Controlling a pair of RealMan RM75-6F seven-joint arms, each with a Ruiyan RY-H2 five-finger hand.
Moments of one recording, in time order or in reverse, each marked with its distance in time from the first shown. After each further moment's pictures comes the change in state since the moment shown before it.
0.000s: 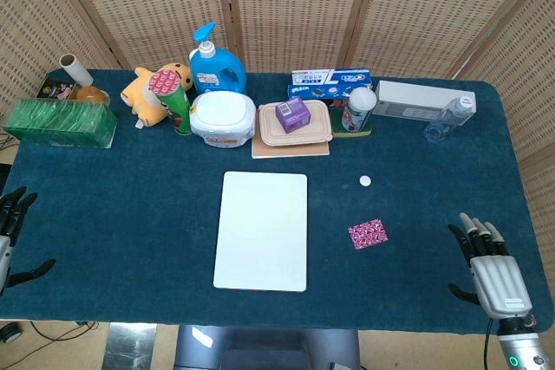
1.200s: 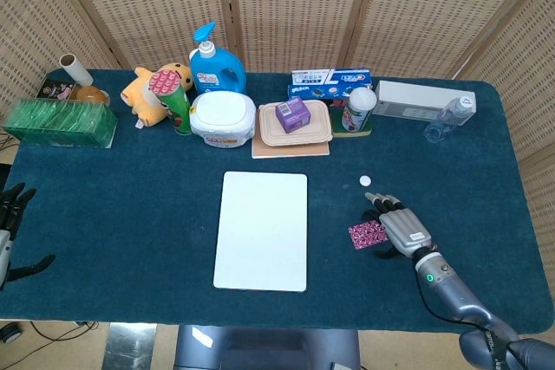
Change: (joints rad) left arm -0.015 0.003 -0.016 -0.019 -0.052 -0.036 0.014; right arm 0.430 -0.204 0.089 0.193 0.182 -0.570 0.140
